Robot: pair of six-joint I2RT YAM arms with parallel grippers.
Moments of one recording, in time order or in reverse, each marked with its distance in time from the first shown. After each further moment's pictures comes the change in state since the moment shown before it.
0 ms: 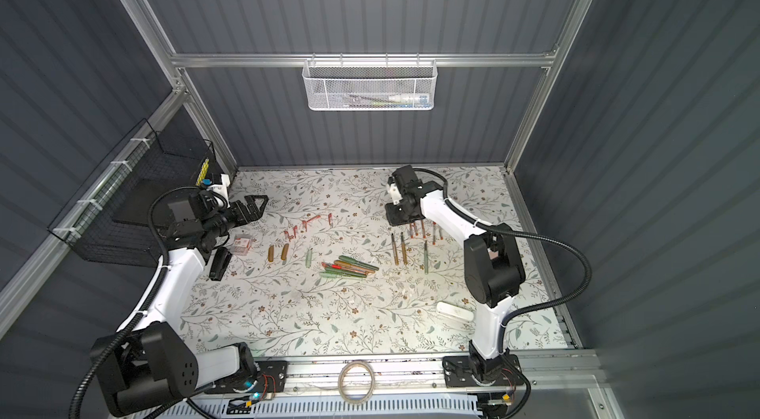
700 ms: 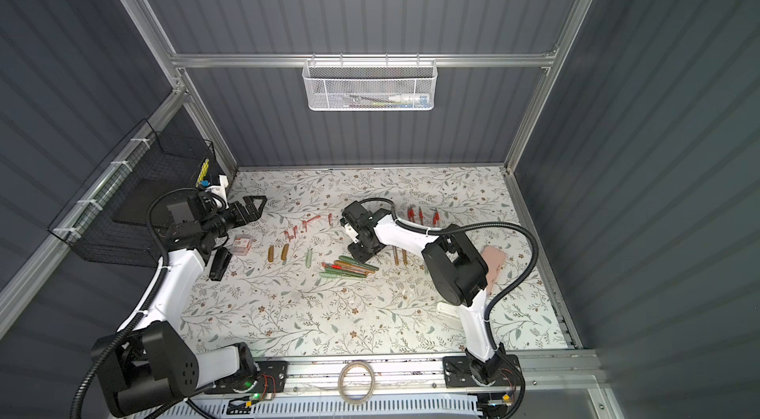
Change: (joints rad) left arm 0.013 0.000 -0.015 0.023 0.004 -0.008; right arm 0.259 0.182 0.016 0.000 0.086 -0.111
